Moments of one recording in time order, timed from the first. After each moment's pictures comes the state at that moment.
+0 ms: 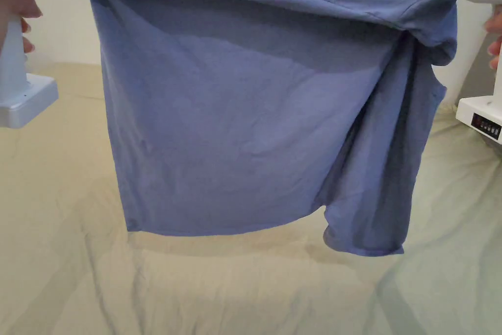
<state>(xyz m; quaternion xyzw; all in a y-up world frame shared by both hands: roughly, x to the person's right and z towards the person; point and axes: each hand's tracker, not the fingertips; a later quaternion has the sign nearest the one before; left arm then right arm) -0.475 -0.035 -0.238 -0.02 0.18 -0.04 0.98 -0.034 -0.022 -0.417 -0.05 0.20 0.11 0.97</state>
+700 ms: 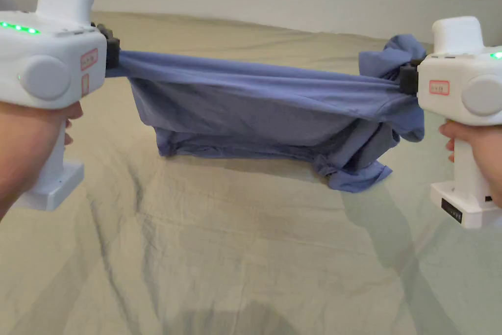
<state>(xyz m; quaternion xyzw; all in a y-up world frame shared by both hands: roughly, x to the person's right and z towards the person) -0.498 -0.245 -0.289 -0.18 0.18 -0.05 0.97 -0.071 -0.264 -0.473 -0.21 0.21 0.13 0.94</state>
